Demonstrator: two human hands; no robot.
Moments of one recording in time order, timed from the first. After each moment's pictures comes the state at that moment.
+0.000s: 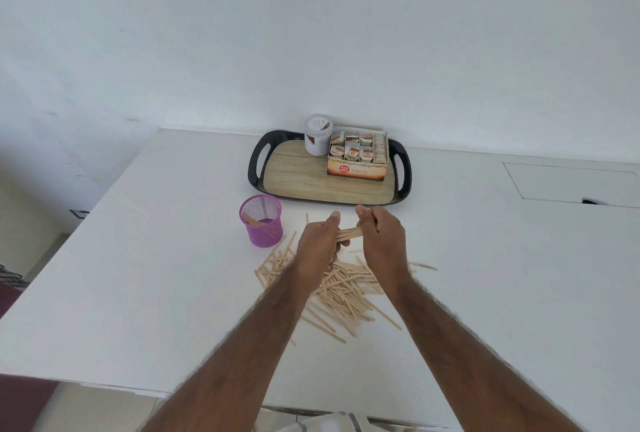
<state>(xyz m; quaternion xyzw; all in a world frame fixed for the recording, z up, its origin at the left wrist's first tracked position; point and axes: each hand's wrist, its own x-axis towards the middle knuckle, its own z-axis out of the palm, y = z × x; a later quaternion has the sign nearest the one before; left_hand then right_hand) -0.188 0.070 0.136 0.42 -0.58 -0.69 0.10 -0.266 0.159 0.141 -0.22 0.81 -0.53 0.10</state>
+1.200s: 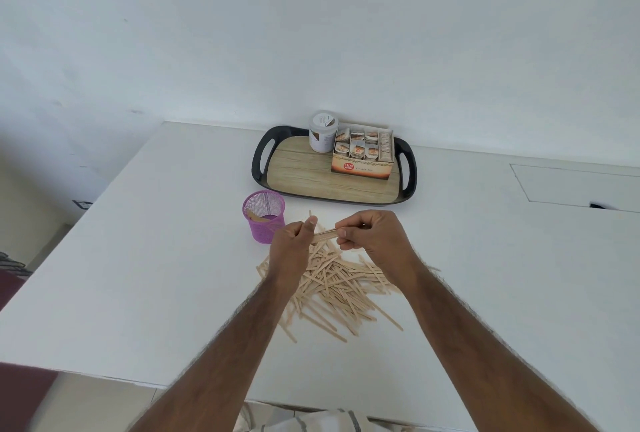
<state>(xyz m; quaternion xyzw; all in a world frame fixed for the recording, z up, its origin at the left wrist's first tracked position) -0.153 0.041 0.105 0.39 -0.61 -0.65 0.24 -0.275 0.160 0.151 -0.27 0.69 -0.59 0.32</state>
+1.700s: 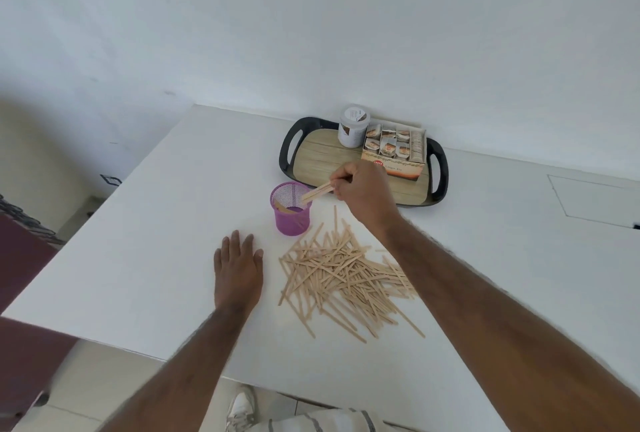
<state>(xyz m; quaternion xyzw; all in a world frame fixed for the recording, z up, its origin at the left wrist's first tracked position) -0.043 -0.037 -0.011 0.51 -0.84 -0.16 0.12 -0.266 0.060 0.181 -0.44 0.78 -0.43 0.11</state>
